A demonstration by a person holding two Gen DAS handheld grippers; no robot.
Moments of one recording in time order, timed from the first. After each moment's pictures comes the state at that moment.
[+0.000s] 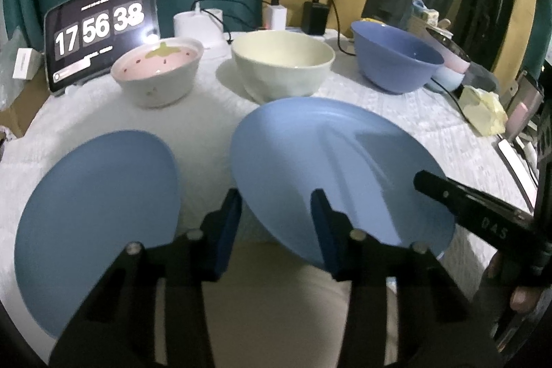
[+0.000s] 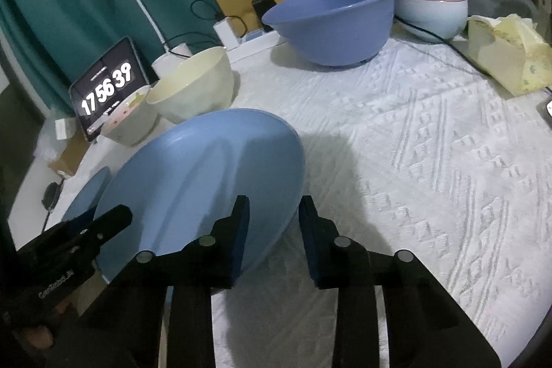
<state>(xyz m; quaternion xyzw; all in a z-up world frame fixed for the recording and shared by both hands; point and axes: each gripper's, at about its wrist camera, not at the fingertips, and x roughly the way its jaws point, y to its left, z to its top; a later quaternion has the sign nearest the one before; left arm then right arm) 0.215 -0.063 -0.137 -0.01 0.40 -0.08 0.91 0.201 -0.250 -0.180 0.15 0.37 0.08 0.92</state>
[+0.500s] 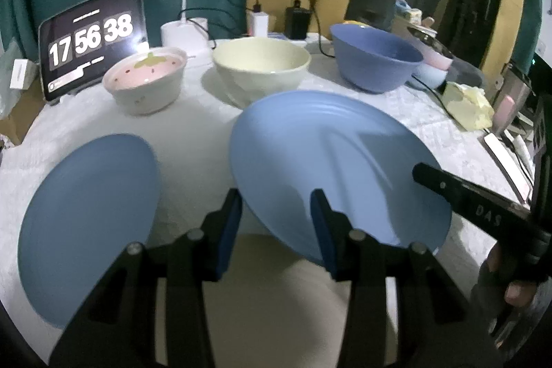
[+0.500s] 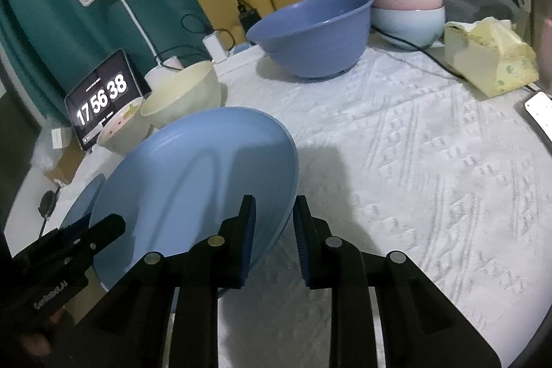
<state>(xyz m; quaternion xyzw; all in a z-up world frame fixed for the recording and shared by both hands) 0.201 -0.078 -0.127 -0.01 0.39 -0.10 0.91 0.186 -0.264 -0.173 0.16 0.35 0.05 0.92</state>
